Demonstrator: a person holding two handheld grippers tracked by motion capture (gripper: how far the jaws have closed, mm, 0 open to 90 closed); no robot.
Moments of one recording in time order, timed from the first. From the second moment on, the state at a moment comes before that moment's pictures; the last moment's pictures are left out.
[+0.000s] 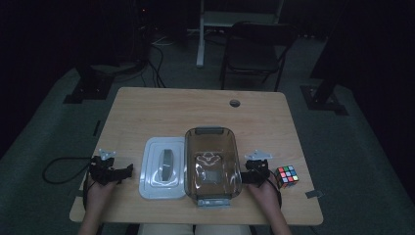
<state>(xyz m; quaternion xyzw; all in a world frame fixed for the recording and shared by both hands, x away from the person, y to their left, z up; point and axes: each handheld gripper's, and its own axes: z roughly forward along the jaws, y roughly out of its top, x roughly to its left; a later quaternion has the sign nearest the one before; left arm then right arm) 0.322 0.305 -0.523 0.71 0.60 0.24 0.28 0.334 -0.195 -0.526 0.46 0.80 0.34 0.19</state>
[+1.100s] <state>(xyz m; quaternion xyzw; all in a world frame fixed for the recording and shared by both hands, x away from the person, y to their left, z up) 0.321 0.302 -0.524 0.71 0.60 0.24 0.28 0.313 -0.215 -0.481 0.48 0.77 0.35 0.22</state>
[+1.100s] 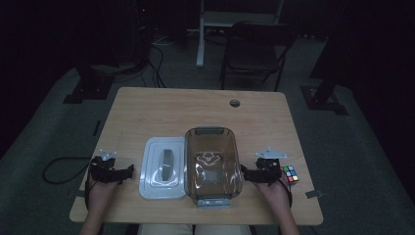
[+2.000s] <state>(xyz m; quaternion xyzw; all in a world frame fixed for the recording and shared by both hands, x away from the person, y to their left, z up) 0.321 0.302 -0.524 0.71 0.60 0.24 0.28 0.284 -0.304 -0.460 0.55 0.70 0.35 0.29</state>
